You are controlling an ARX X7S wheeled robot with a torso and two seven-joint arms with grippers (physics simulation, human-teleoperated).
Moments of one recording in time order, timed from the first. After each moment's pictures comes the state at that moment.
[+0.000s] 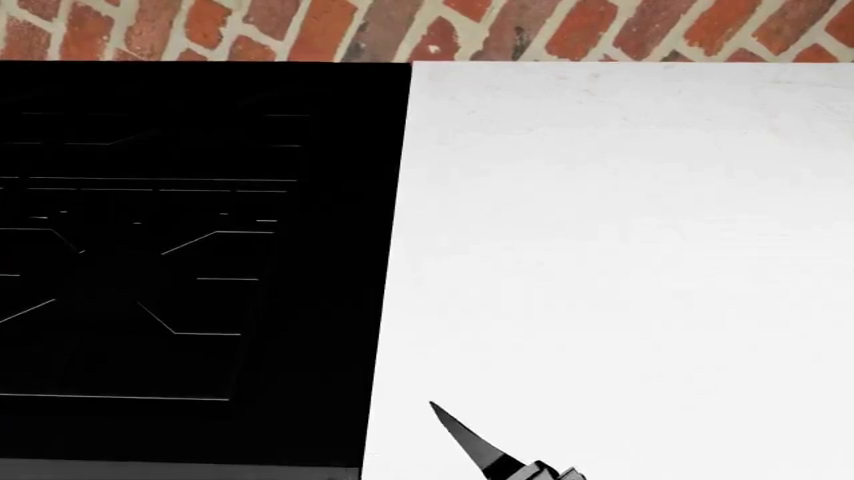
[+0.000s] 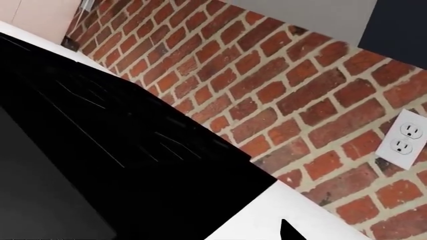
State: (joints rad) left arm -0.86 -0.84 -0.08 -0.51 0.85 -0.10 -0.70; right arm 0.16 0.46 -0.58 -0.14 -0.06 -0.18 0.09
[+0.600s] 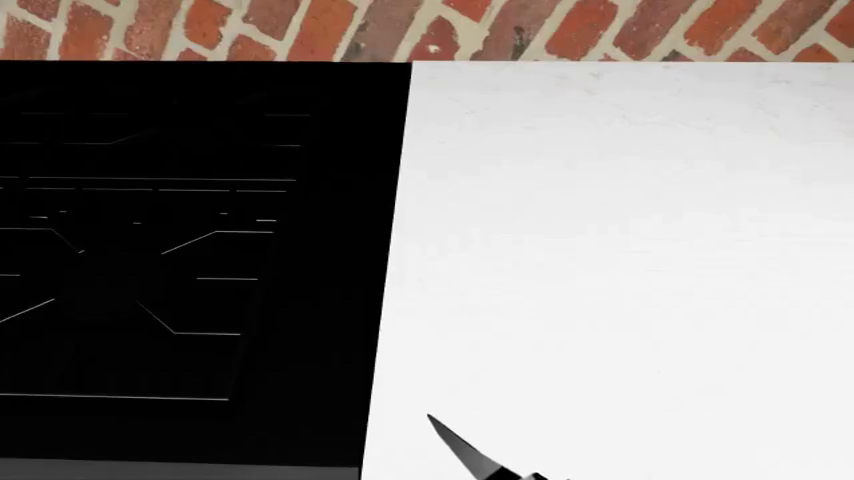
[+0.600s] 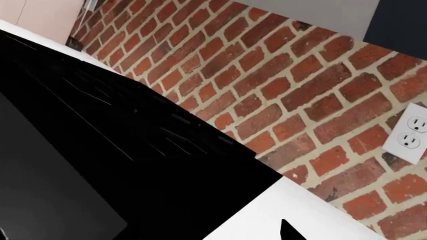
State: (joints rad) left arm -1.47 -0.77 0.10 -0.67 0.86 -0.03 -0.57; right arm 0.15 0.45 -0.59 -0.10 -0.05 -0.22 0.10
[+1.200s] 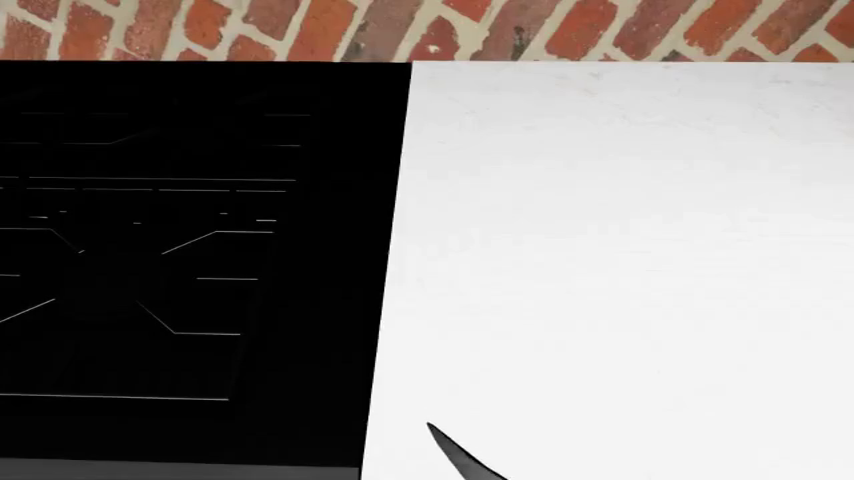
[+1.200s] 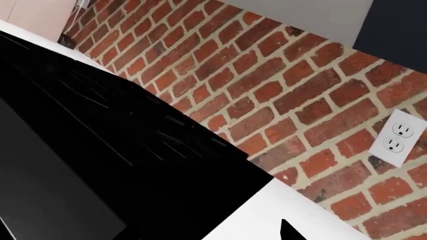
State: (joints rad) left arm -1.55 -0.91 0.02 -0.78 0.75 0.05 -0.54; right arm 0.10 0.47 -0.59 -0.21 -0.10 -0.14 0.14
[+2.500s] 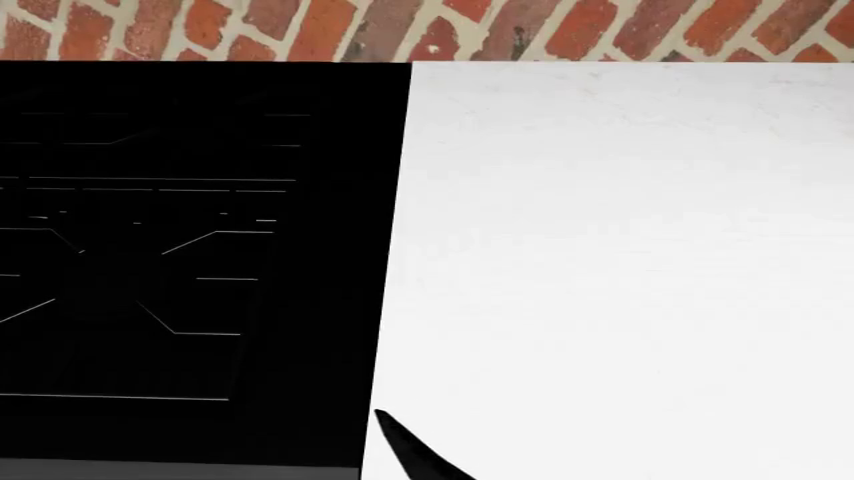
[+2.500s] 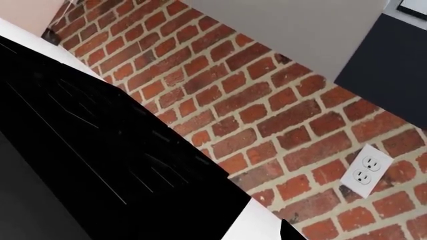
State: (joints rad) left arm -1.65 -1.16 0.78 -1.31 0.08 0.15 -0.82; right arm 0.07 0.40 -0.66 -0.52 -0.32 0.19 0.18
